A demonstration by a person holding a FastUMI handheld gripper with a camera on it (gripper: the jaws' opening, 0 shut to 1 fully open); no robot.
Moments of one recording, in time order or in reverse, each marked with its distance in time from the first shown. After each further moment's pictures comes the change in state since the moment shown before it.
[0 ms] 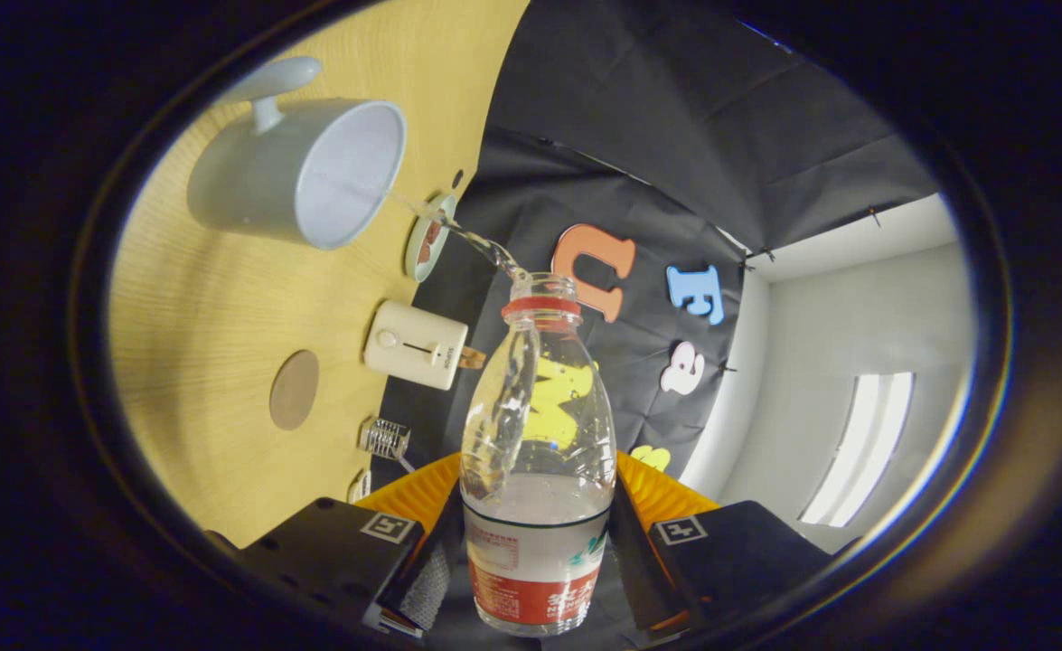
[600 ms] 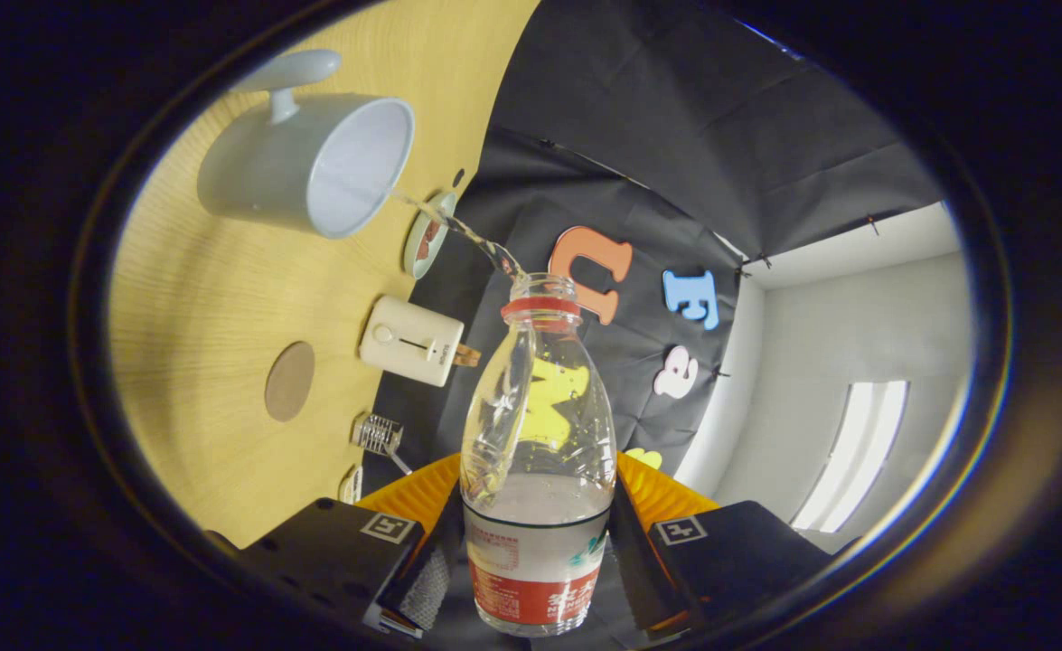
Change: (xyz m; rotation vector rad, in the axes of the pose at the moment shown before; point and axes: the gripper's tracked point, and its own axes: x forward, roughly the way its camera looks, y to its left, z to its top) arm -0.004 -0.005 -0.001 -0.027 -0.008 -0.020
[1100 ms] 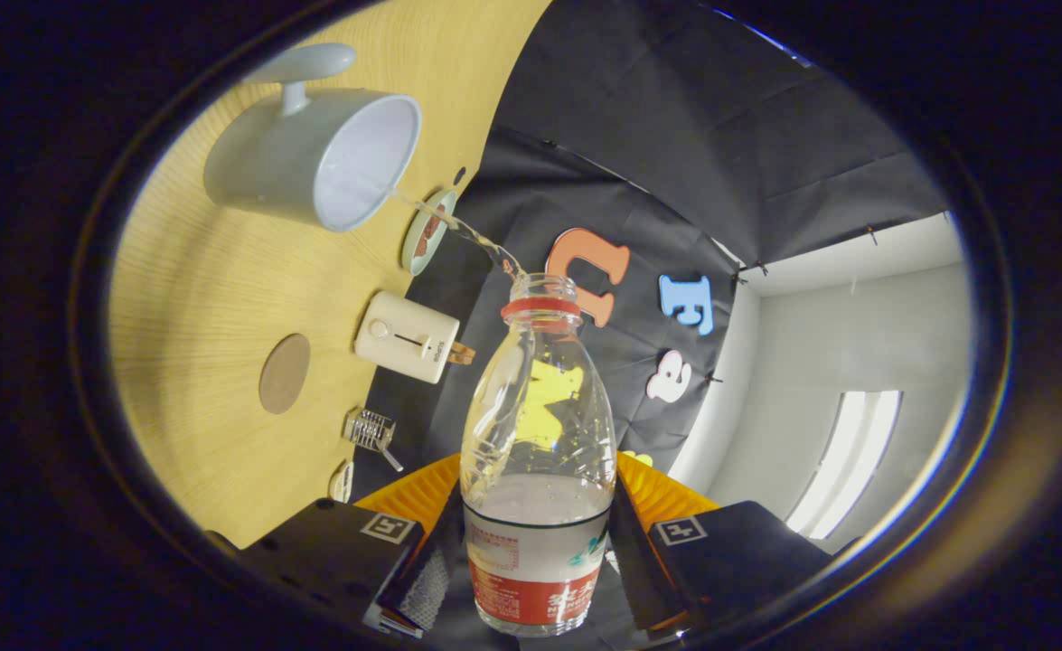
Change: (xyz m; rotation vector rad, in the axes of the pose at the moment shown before) arm 0.000 -0.003 -0.002 -0.027 -0.001 -0.018
